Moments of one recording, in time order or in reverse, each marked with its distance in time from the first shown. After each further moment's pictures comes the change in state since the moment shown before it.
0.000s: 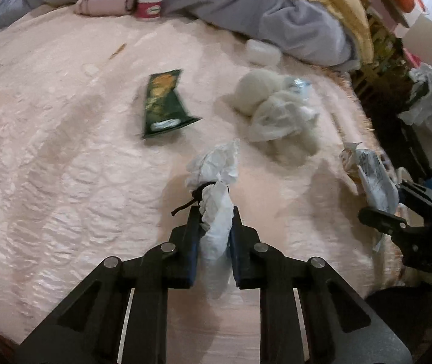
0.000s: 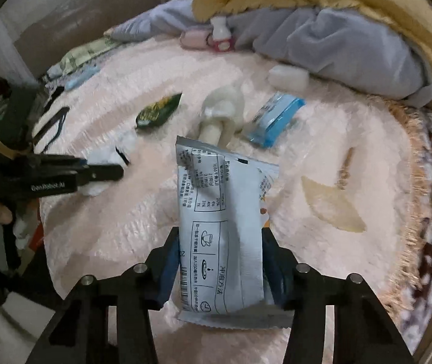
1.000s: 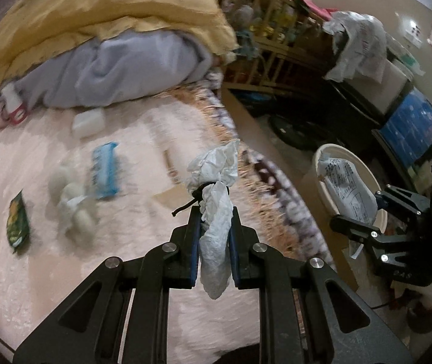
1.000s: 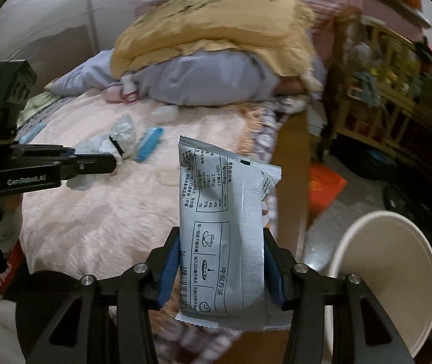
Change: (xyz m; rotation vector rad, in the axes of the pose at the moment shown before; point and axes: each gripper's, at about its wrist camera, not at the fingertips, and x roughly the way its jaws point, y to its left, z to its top) left arm -0.013 -0.222 0.023 0.375 -0.070 -0.149; right arm -0.146 -0.087 -0.088 0.225 -0.174 -0.279
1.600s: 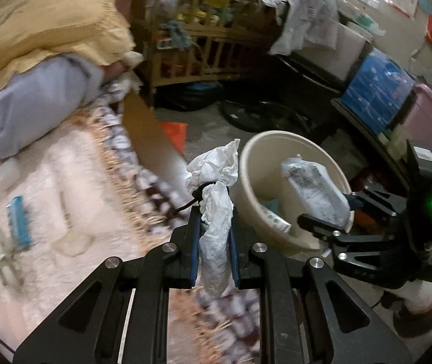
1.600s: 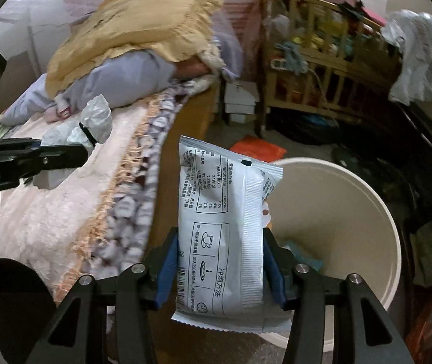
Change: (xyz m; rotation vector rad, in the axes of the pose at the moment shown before) left arm 0.049 -0.126 0.037 0.185 0.063 -0.141; right arm -0.033 -0.096 -0.048 0.201 0.019 -0.186
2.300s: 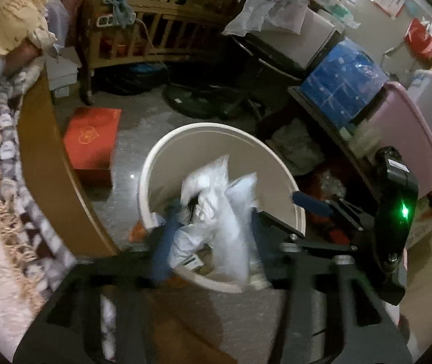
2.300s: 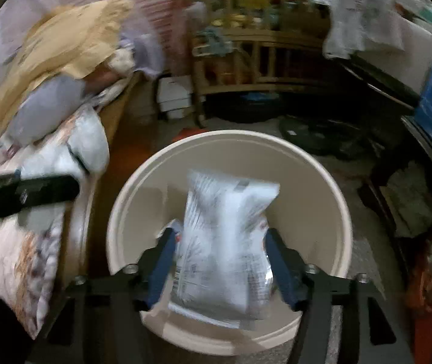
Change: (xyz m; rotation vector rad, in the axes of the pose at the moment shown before) left arm 0.082 -0.071 0.036 -0.026 0.076 -0.239; right arm 0.004 -0.097 -0.021 0.247 0.017 -0.177
